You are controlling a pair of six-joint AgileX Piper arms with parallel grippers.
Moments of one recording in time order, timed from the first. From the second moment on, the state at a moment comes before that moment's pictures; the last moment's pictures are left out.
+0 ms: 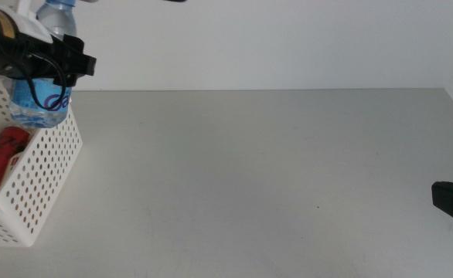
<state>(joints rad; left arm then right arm) -0.25 1.32 -1.20 0.31 0.63 -0.17 0.53 0.56 -0.78 0.21 0.63 -0.37</state>
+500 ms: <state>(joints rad) 0.11 1.49 -1.47 -0.07 1.02 0.25 0.53 0.56 -0.78 0.21 0.63 -0.37</state>
